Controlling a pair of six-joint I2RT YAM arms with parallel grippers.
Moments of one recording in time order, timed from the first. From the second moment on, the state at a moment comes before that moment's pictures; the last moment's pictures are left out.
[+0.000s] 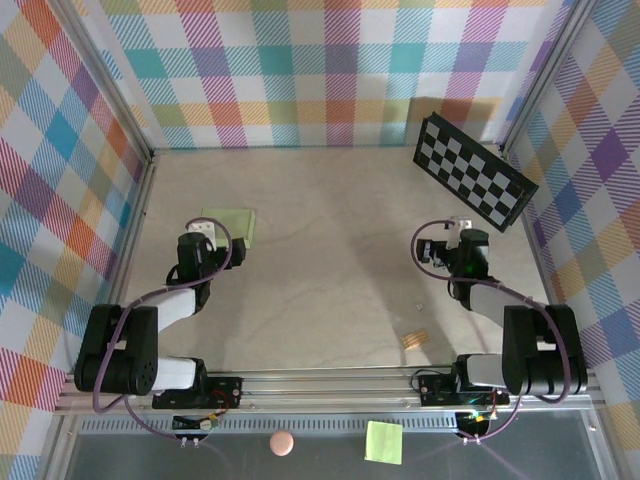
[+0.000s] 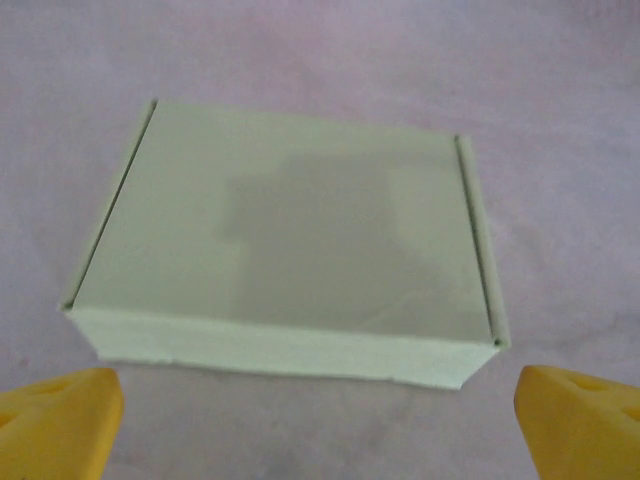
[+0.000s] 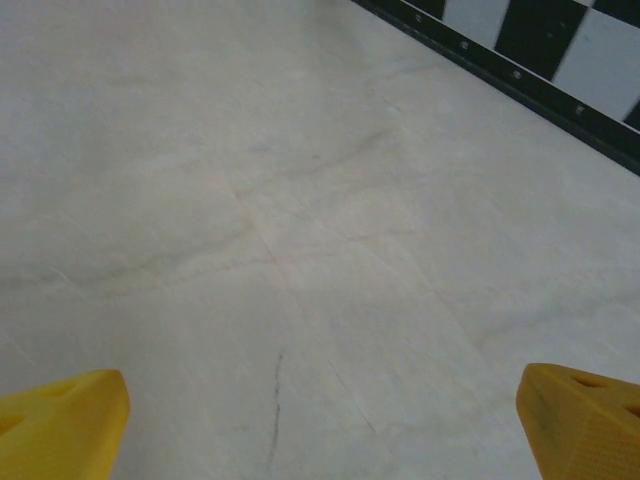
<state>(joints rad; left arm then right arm) -0.06 1.36 0.41 0.45 -0.02 -0.12 0.01 1.33 0.41 0.38 -0.07 0.00</state>
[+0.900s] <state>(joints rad) -0.05 1.59 0.41 0.74 0.00 -0.09 -0.02 1.54 0.42 0.70 -0.17 0.02</state>
